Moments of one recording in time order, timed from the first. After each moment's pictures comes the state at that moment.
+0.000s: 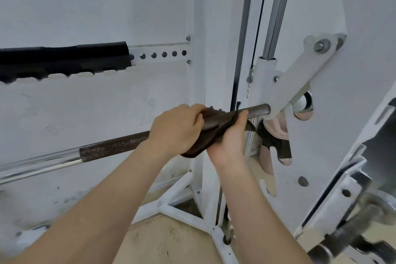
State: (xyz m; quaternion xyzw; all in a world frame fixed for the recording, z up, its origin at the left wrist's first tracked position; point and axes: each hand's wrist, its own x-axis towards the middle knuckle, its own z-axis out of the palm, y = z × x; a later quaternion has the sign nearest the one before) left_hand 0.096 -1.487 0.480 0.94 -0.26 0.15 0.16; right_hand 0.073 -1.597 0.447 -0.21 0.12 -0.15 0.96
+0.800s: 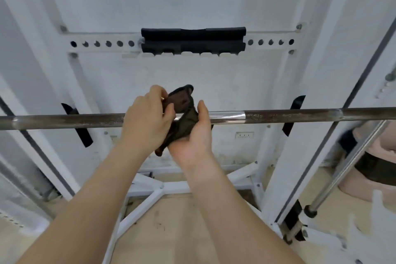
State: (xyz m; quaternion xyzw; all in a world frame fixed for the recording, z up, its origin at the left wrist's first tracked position) left_hand 0.021 -1.171 0.470 0.93 0.01 0.31 0.20; right_hand 0.020 -1.263 0.454 -0.18 0.04 0.20 0.96
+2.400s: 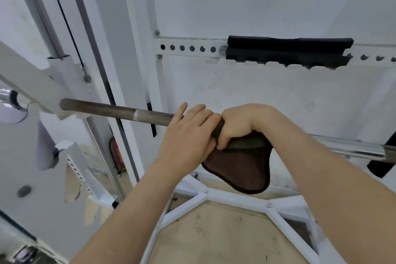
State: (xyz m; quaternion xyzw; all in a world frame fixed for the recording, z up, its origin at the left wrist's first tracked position) left_hand -0.011 -1.043 0.442 0.93 -0.08 0.35 -0.02; right_hand 0.068 -1.166 0.522 -0.92 -0.33 0.20 0.03
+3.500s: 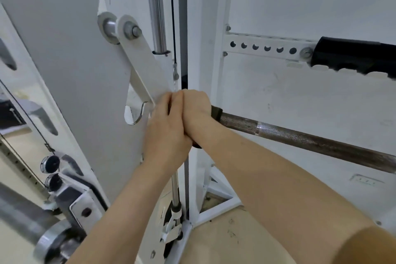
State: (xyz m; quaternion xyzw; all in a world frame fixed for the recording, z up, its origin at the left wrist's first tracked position) left_hand -0.094 -0.799 0.448 0.90 0.18 0.36 0.16; right_hand -0.006 -0.824 0.491 -0.88 -0.43 -0.18 0.01
